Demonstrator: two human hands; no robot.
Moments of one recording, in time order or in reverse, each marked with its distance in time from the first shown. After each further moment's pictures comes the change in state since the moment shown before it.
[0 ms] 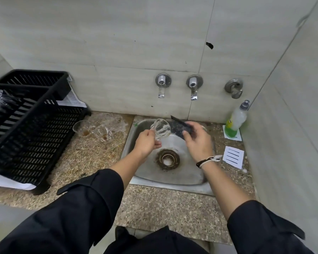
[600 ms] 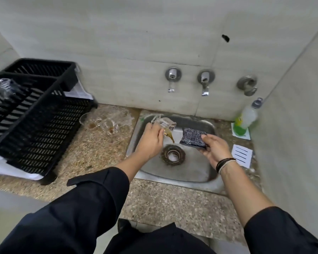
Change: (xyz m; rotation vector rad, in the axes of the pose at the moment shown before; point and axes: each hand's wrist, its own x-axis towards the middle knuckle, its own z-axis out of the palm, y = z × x) left_hand 0.001 -0.020 -0.026 0.821 0.054 0.602; right_hand -0.009 0.011 -0.015 0.747 -0.023 0.749
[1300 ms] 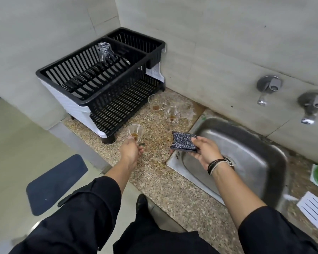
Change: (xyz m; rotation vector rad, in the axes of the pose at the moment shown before) left_hand -0.141 -0.177 -0.091 -1.073 0.667 -1.167; right_hand -0.005 0.102 0.189 -0.336 -0.399 0.240
